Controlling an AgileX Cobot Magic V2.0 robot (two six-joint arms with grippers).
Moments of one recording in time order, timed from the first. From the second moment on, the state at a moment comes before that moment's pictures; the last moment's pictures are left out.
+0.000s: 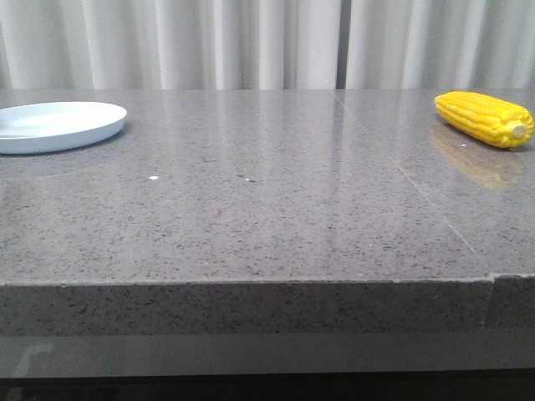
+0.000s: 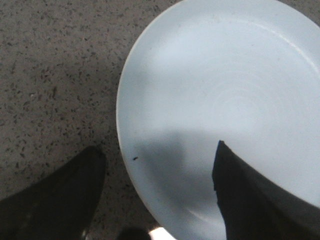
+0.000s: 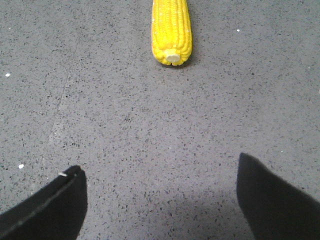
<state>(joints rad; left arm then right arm) 0.19 1.84 -1.50 -0.41 0.78 0.34 0.04 0.74 -0.67 0.04 0.59 0.04</state>
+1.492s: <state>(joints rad) -0.08 1.76 -1.55 -0.47 0.77 0.34 0.04 0.74 -0.67 0.04 0.59 0.04</state>
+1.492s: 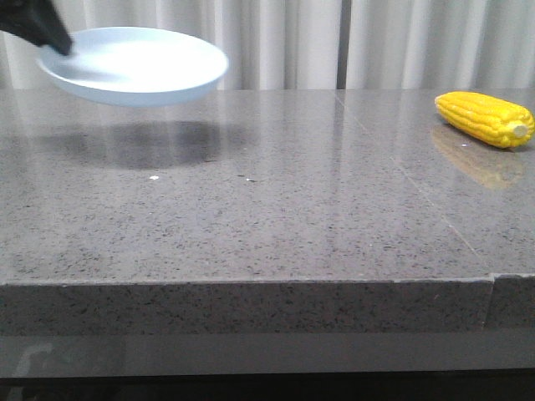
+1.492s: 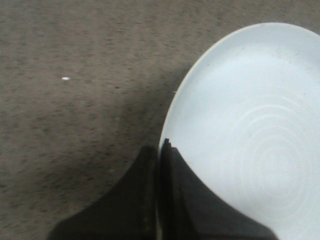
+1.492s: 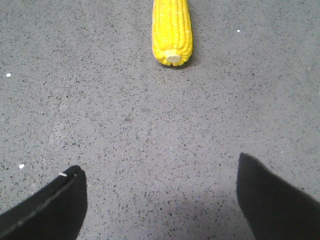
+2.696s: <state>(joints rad) -0.37 1.80 -1.55 -0.38 0.72 0.34 0.04 0.74 -0.67 0.04 0.59 0.04</state>
